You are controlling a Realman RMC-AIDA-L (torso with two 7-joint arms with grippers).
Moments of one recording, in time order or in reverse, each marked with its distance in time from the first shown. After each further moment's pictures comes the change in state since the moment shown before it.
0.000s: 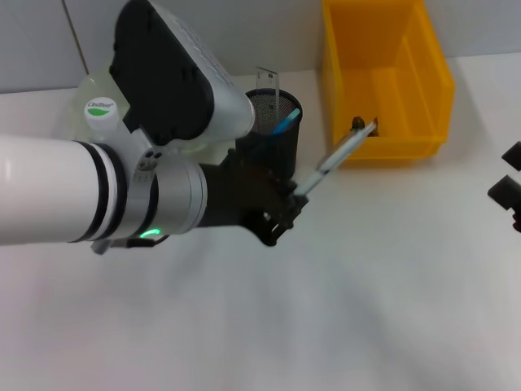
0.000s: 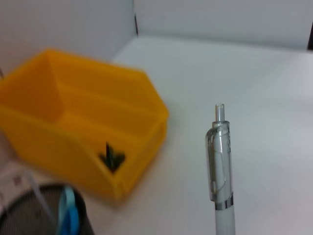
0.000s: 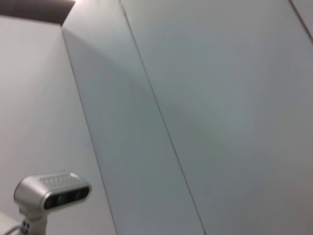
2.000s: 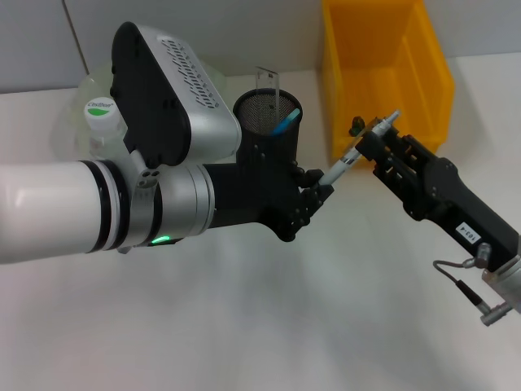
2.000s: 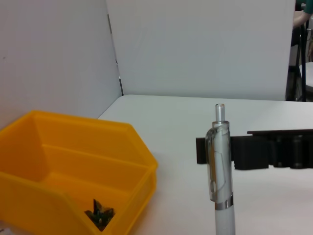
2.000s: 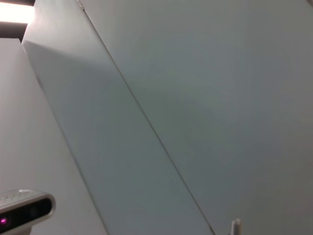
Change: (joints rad) left arm 0.033 -0.002 -0.005 -0.193 -0.321 -0.206 0.397; right arm 0.161 0.013 0.005 0.399 -0.015 0.322 -0.167
